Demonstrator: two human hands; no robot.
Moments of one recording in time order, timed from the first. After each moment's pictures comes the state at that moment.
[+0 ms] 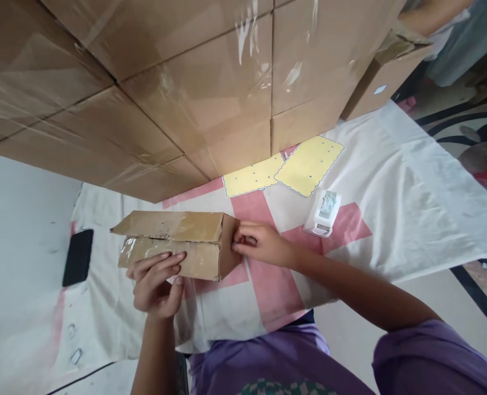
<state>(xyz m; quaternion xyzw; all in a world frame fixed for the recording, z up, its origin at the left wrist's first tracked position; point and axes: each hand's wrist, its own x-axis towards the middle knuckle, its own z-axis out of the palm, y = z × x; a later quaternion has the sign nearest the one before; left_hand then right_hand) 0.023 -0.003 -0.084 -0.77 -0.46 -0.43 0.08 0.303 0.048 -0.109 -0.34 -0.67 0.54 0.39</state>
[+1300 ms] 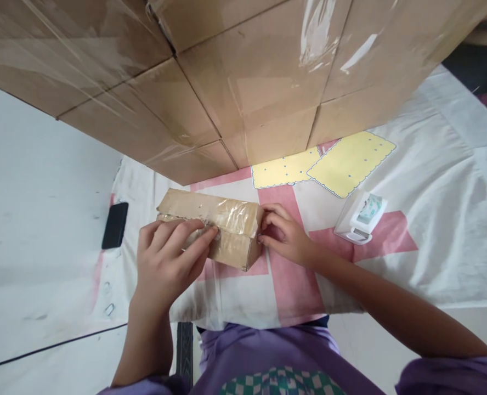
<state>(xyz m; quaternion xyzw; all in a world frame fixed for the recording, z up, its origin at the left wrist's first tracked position) 0.037 0.013 0.008 -0.88 -0.40 -0.14 0.22 0.299 0.044 -0.119 -0.34 -0.69 0.48 0.42</state>
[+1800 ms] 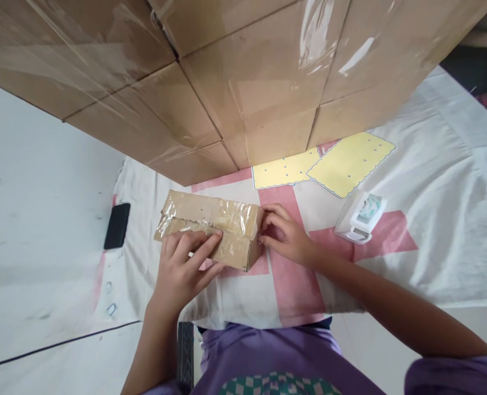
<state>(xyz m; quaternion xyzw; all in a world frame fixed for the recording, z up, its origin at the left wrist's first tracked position) 0.029 -0.008 -0.020 -0.88 -0.44 -0.16 0.09 0.300 0.045 -0.119 -0.34 -0.69 0.48 0.42</state>
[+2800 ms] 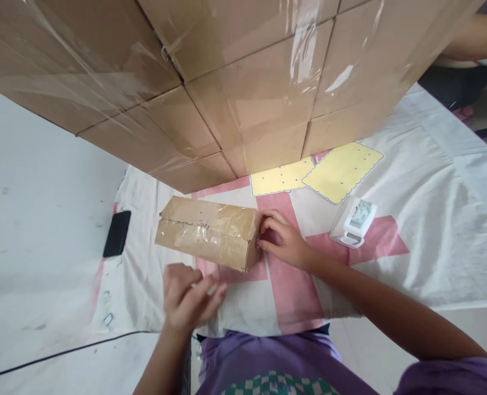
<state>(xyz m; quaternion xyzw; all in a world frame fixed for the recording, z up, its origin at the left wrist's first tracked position) 0.049 -0.039 -0.039 -0.84 -0.40 -0.34 0.14 0.300 0.046 -0.118 -0.35 -0.69 0.48 0.41</state>
